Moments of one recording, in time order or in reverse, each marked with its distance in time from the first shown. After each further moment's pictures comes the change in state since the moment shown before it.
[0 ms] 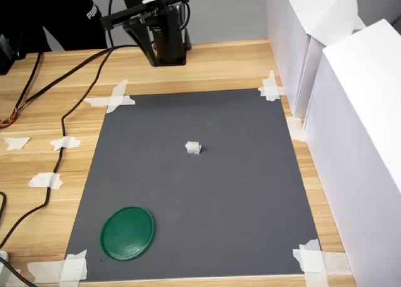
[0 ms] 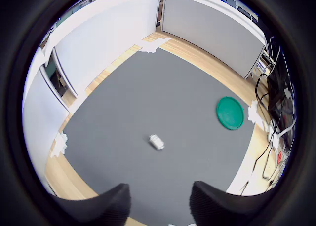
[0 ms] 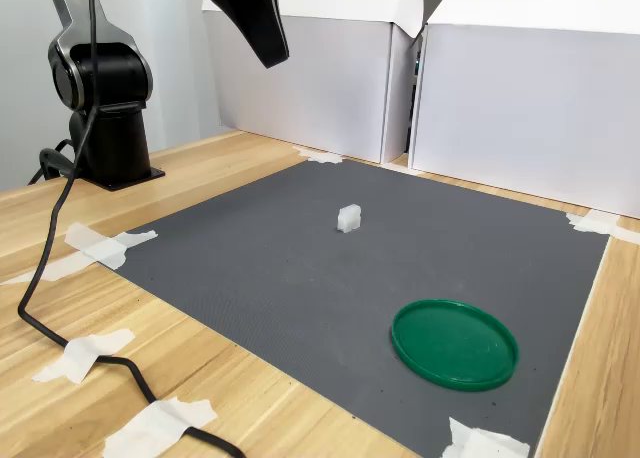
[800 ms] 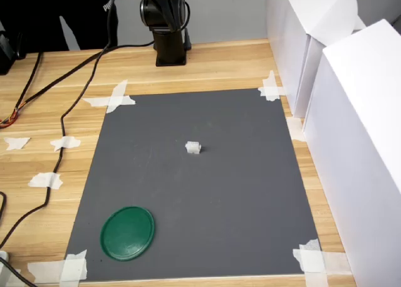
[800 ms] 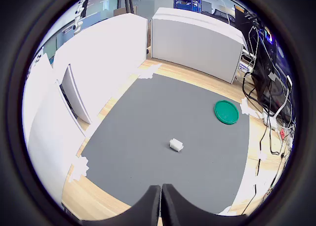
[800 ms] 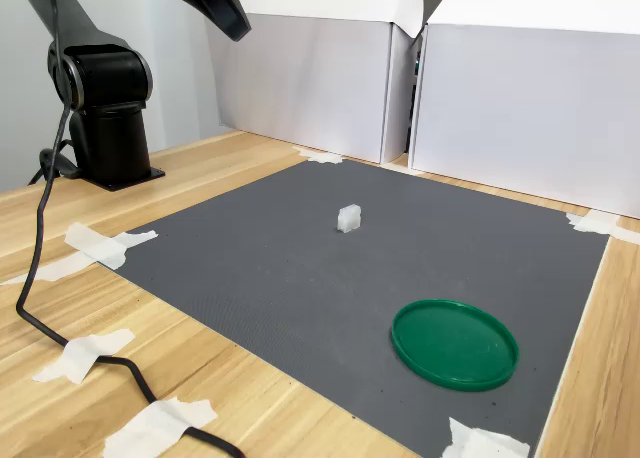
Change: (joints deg) arm -0.9 -26.2 15.4 6.4 -1.2 12.7
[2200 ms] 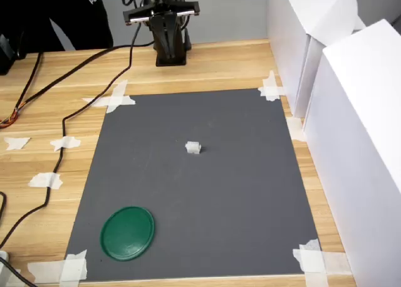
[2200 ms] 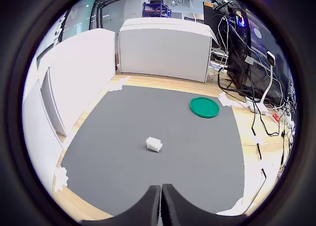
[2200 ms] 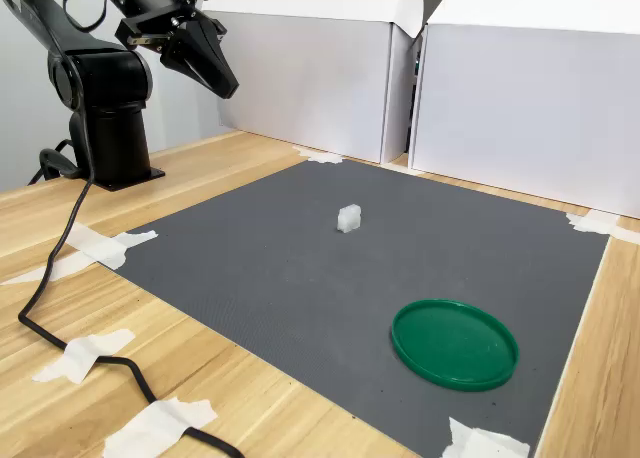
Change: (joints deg) arm 0.0 -17.4 23.6 0.2 -21.2 6.7
